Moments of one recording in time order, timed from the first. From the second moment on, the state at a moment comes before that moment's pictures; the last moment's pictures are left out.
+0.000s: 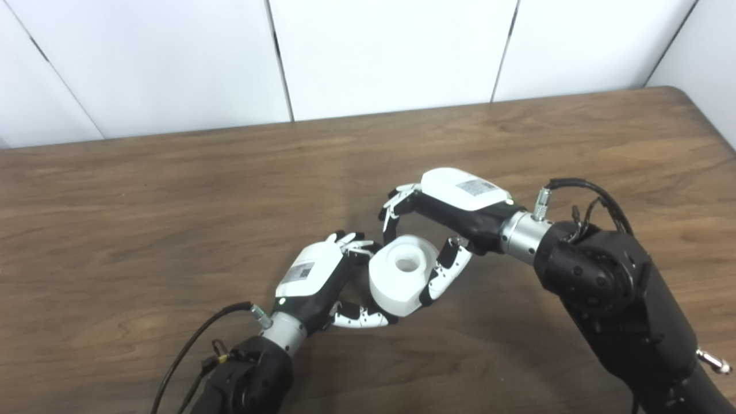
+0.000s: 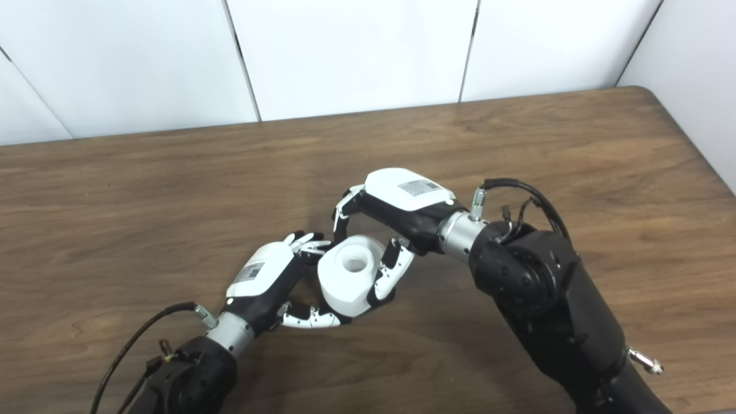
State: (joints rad) left arm -0.07 0.18 -0.50 -0.26 0.76 0.19 -0.29; right arm -0.32 -0.37 0.32 -0.62 -0.78 0.39 0.86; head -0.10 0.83
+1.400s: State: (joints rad) left arm -0.08 0.18 -0.50 -0.26 0.75 0.21 -0.29; right arm -0.32 -0.39 0.34 -0.59 -0.78 0.32 0.79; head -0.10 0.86
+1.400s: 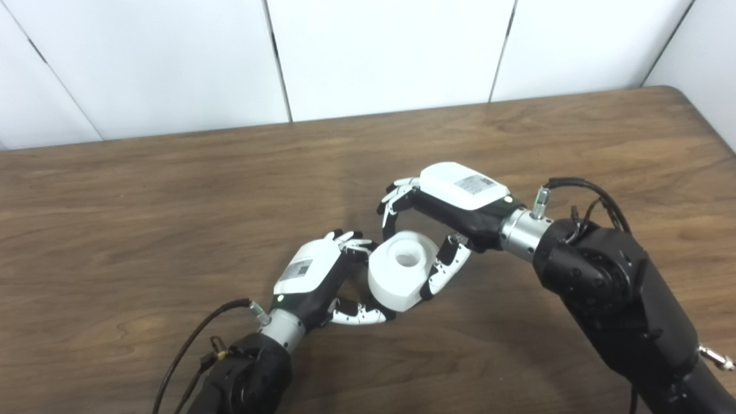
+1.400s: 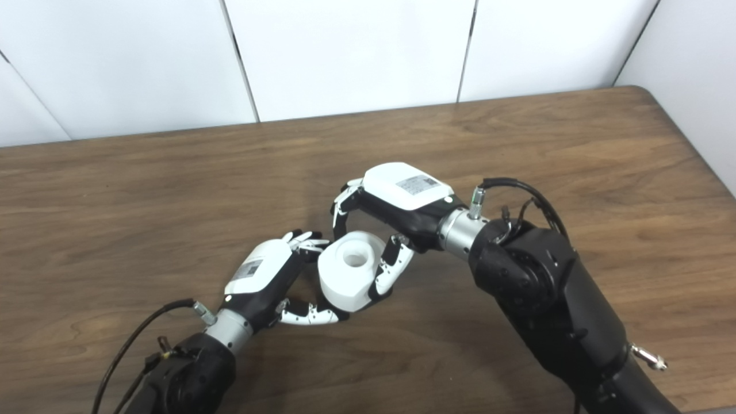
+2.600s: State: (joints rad) left arm -0.08 0.19 -0.49 -0.27 0.76 0.23 -0.29; right arm -0.37 -0.38 0.39 -0.54 -0.80 0.32 0.78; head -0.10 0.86
